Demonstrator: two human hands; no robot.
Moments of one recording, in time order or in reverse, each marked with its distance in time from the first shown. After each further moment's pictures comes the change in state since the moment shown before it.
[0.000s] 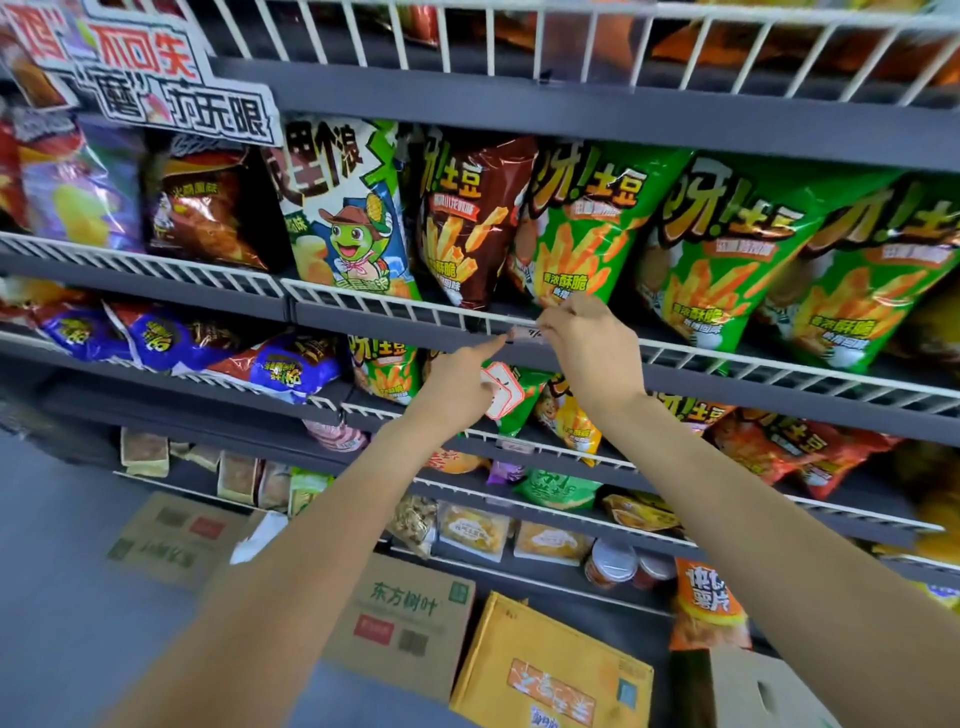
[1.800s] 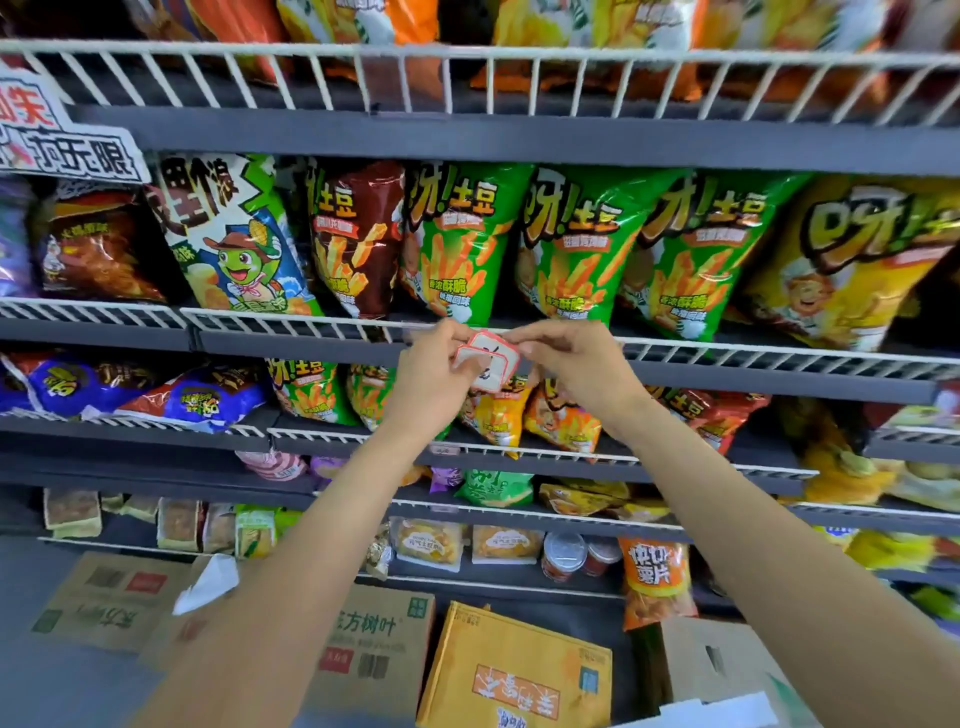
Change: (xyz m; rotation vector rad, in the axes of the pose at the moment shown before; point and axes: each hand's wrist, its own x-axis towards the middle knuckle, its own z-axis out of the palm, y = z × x) left_hand -0.023 0.095 0.029 -0.324 0.202 0.083; right_hand -0.062 0.058 -0.101 0.997 -0.181 0.353
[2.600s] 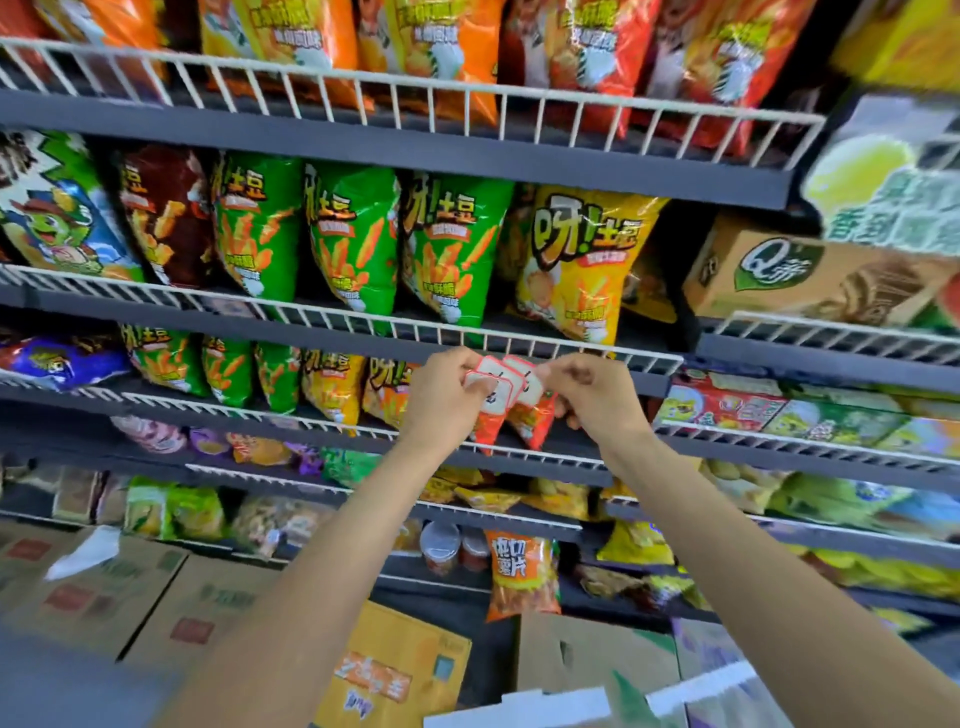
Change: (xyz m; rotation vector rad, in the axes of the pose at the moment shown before) left_hand -0.066 0.170 0.226 0.106 0.098 -0.013; right_hand -0.115 0.079 -0.250 0.063 0.147 0.217
